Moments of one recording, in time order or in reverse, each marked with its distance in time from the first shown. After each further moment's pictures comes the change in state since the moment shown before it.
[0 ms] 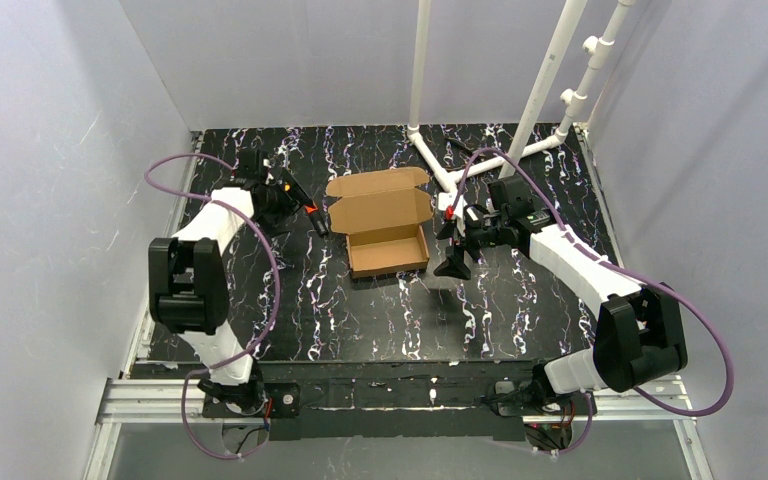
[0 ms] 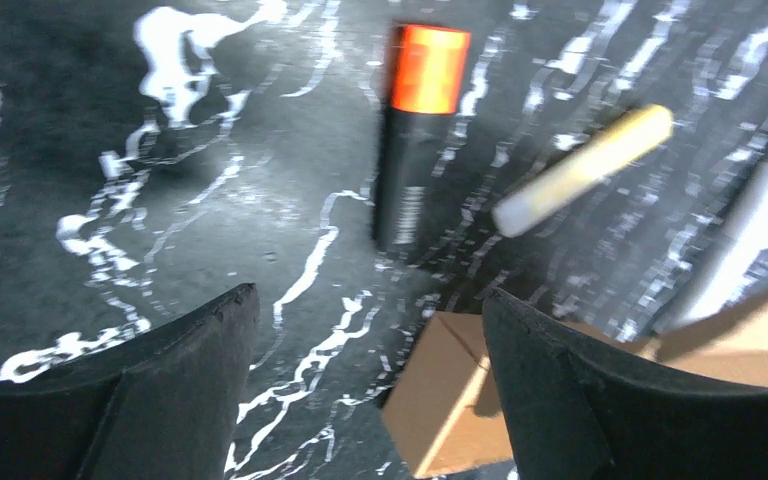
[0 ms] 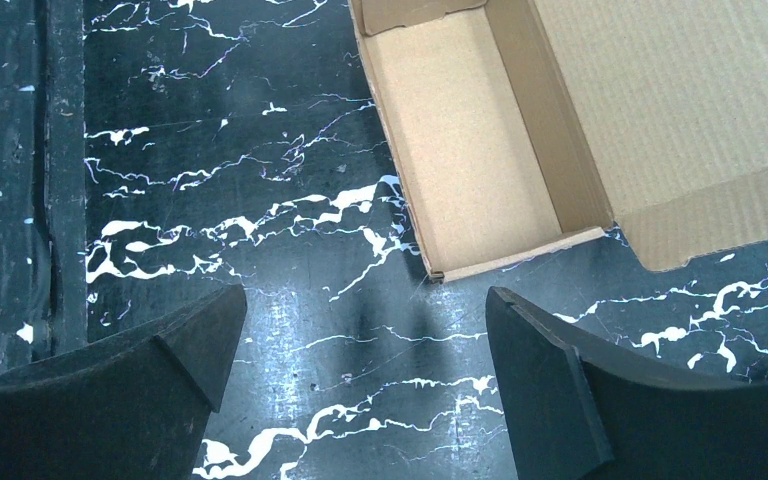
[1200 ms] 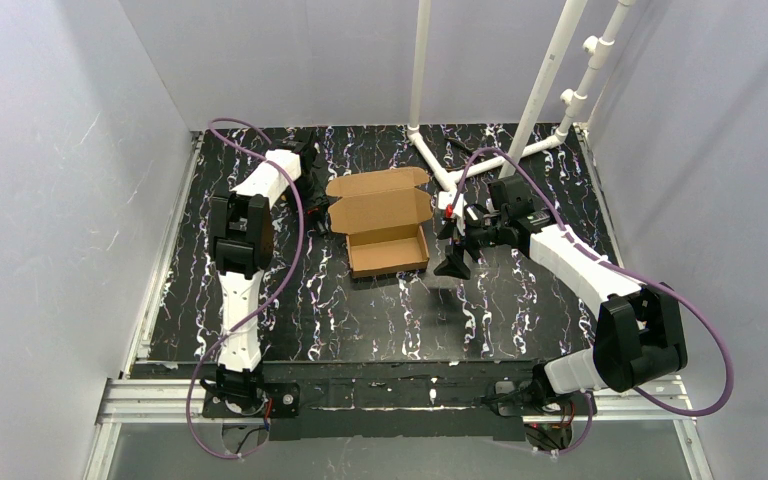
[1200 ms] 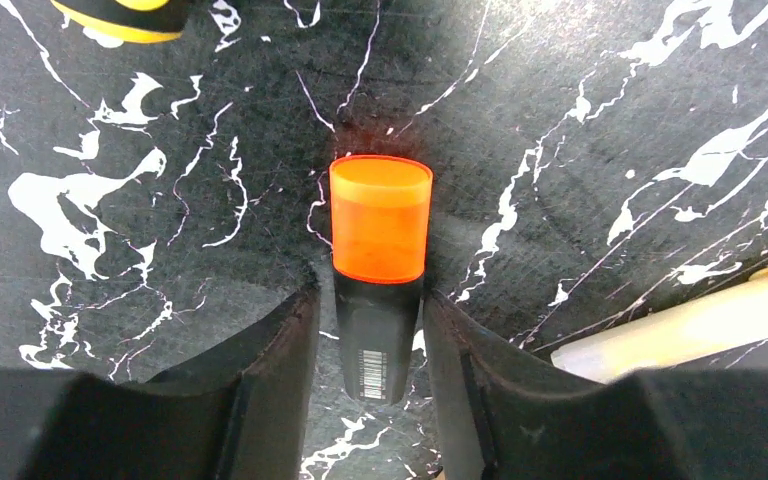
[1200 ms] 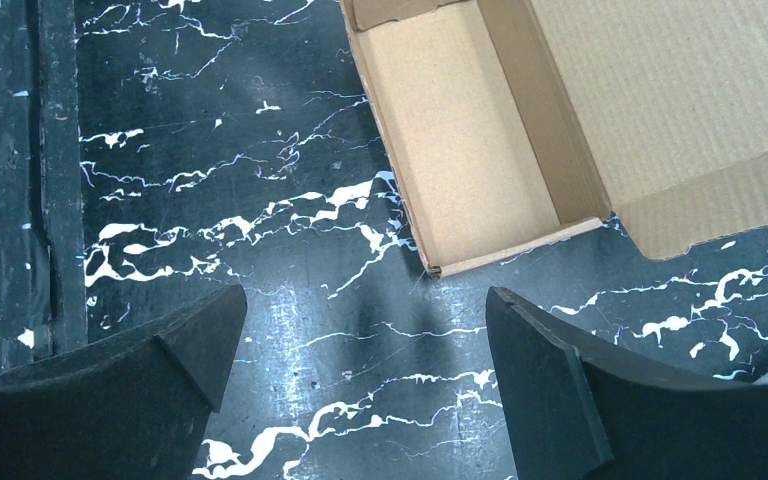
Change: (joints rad) left arm -0.143 0.565 0.660 -0.460 -0.279 0.113; right arm -0.001 0.000 -0.002 0.008 0.015 0.024
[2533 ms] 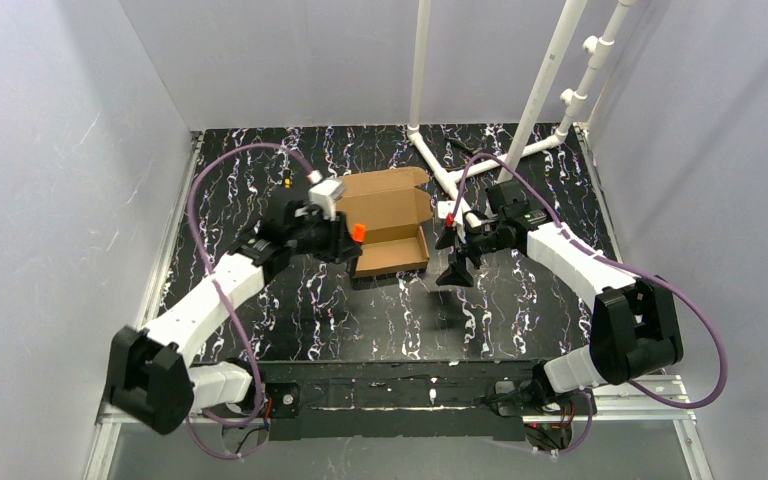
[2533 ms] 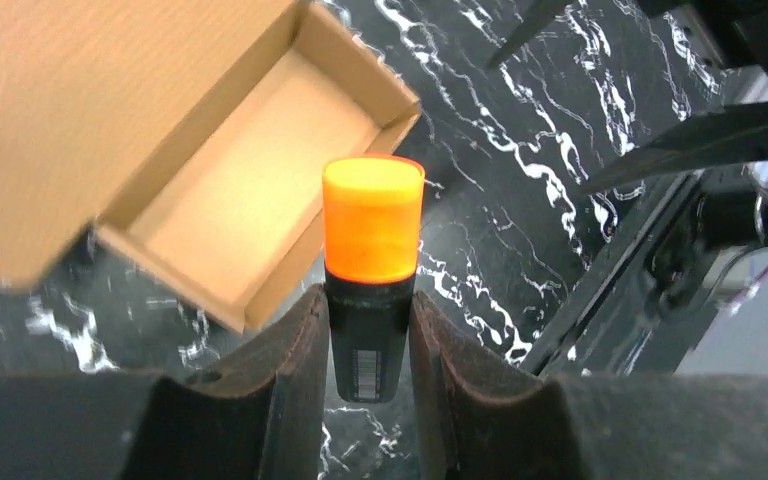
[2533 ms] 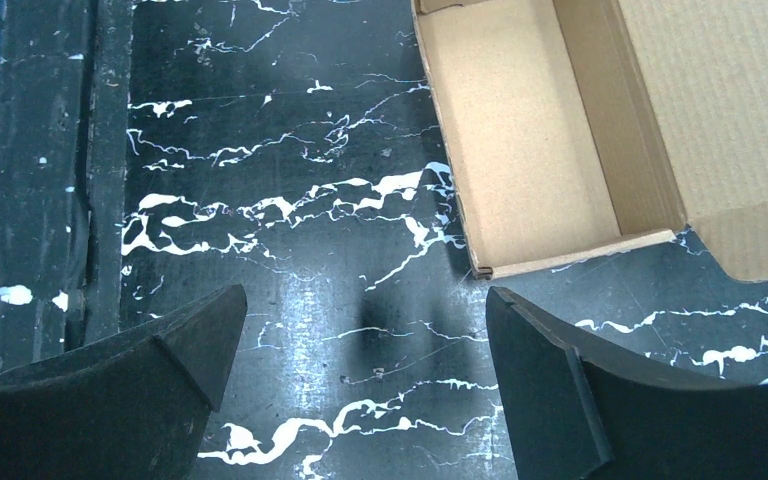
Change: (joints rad) left arm -0.257 -1.056 -1.005 0.704 0.551 0.435; right arm -0.005 0.035 0.000 -0.101 -0.071 -0.123
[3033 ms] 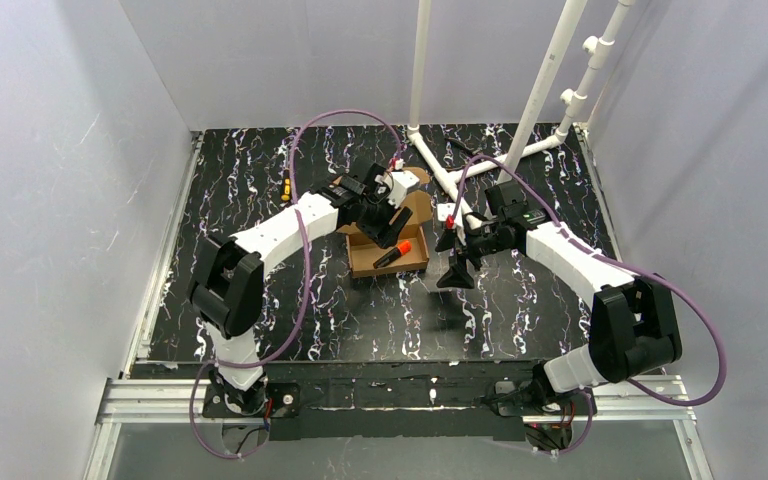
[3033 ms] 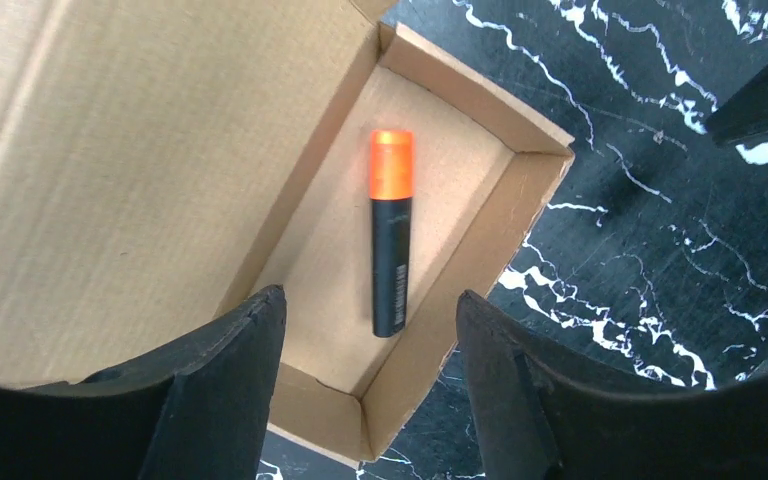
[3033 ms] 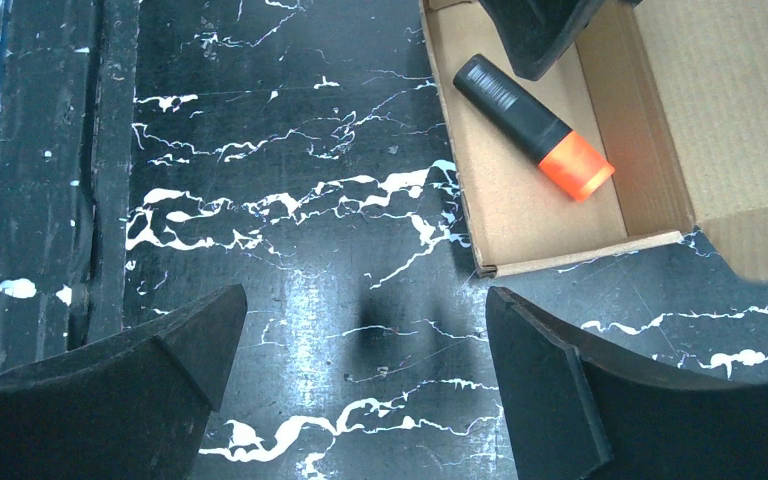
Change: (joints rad) left arm -0.168 0.582 0.522 -0.264 -0.228 0.372; right arm 0.000 0.005 0.000 -0.022 -0.005 -0.025
